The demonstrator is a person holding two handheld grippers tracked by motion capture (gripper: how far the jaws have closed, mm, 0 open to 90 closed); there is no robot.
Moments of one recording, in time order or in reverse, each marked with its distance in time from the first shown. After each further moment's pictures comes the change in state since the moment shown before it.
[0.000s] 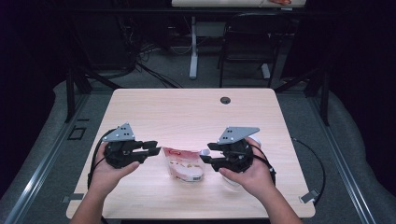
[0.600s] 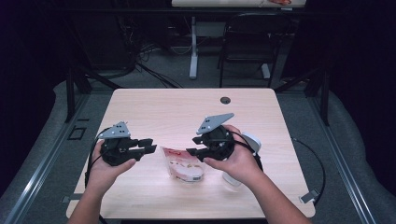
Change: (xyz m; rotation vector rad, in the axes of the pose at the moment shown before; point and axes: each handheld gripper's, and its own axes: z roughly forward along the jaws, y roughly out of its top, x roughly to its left) left arm 0.013 -0.005 -0.003 0.001 0.018 -0.038; right arm 0.000 0.037 0.034 0.102 0.048 -0.082
